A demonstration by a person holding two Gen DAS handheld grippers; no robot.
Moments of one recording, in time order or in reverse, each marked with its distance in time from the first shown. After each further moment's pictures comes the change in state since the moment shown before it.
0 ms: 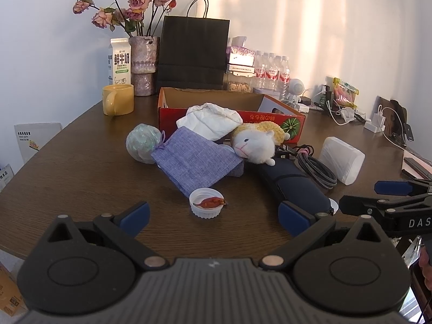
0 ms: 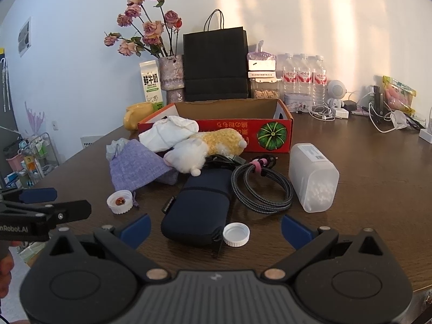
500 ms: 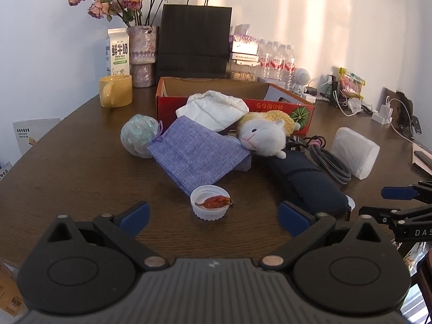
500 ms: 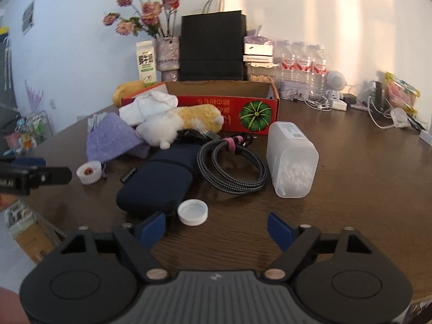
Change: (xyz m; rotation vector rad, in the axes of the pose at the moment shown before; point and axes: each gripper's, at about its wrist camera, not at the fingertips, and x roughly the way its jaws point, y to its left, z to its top) left arm 0.033 0.003 0.001 0.011 0.040 0.017; right arm 0.023 -0.040 -0.016 -0.082 0.057 -0.001
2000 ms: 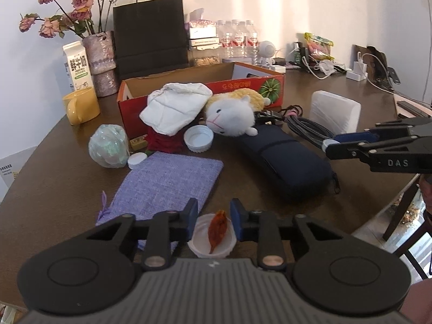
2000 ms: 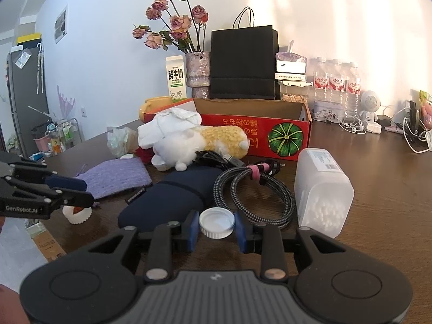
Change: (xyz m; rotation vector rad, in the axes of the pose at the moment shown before) left arm 0.015 -0.020 -0.001 0.218 0.056 -0.077; right arm 0.026 -0.011 0.012 -0.044 -0.093 0.147
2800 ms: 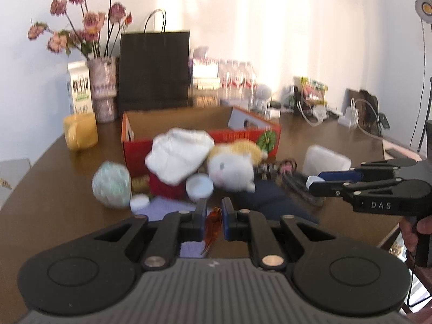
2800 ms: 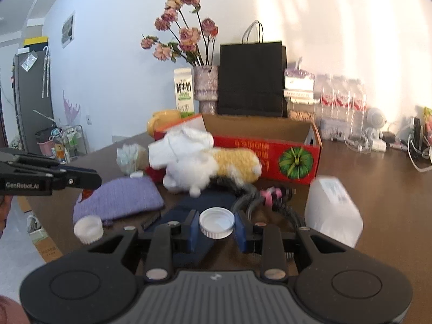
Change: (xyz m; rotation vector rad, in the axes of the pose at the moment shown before) left arm -0.019 0.024 0.031 -0.085 -0.172 -0.060; right arm -0.003 0.015 0.024 -0.032 -0.063 0.009
